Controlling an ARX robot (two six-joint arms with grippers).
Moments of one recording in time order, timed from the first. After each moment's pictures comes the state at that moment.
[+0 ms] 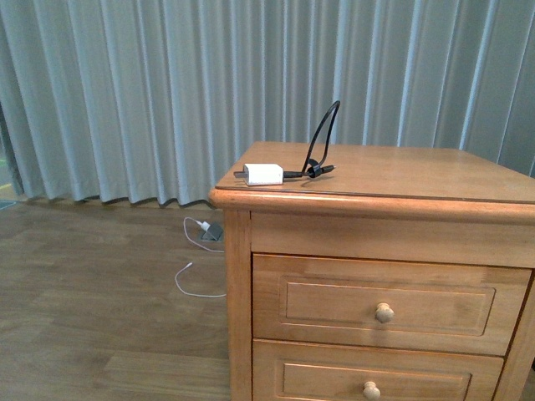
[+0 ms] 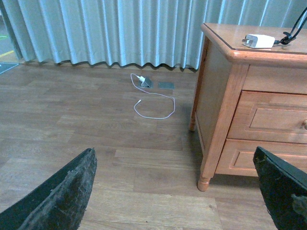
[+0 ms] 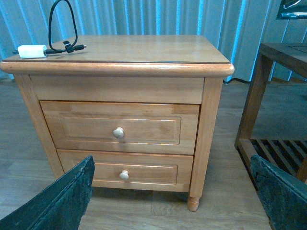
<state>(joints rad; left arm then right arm) 0.00 0.00 0.01 -0.01 0.00 0.00 0.00 0.01 0.01 0.00 0.01 0.00</state>
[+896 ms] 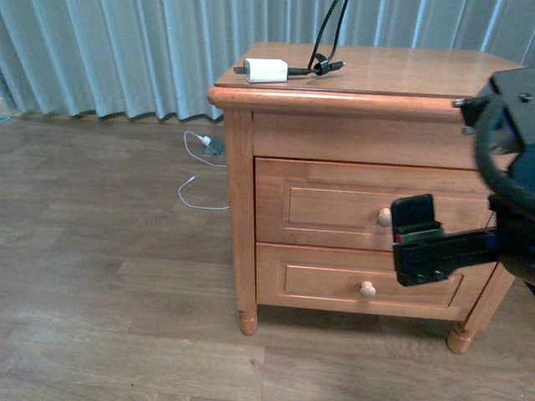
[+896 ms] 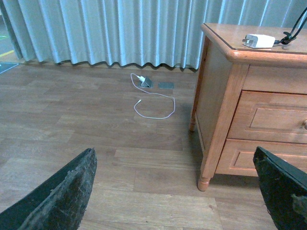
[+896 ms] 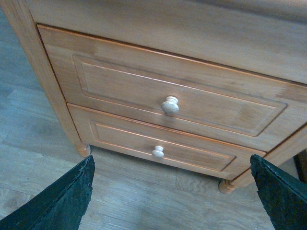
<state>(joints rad) 0.00 0.00 0.01 -0.01 0.00 0.00 0.35 1.62 0.55 0.70 0.22 -0.03</state>
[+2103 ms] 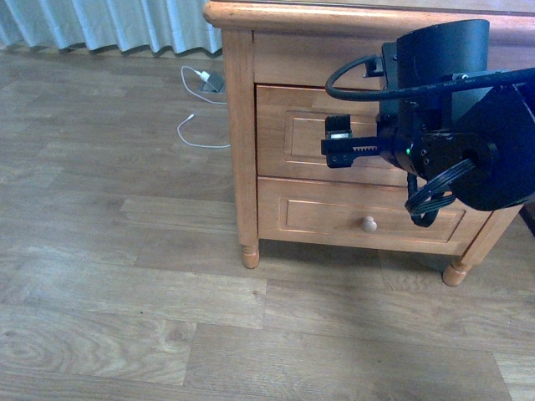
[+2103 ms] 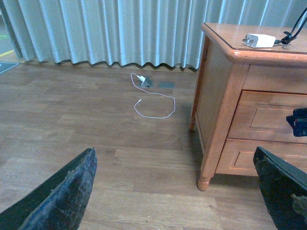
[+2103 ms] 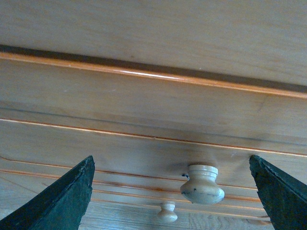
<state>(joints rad) 0.00 0.00 0.01 -0.01 0.00 0.00 0.31 2.28 1.21 0.63 0.30 0.05</state>
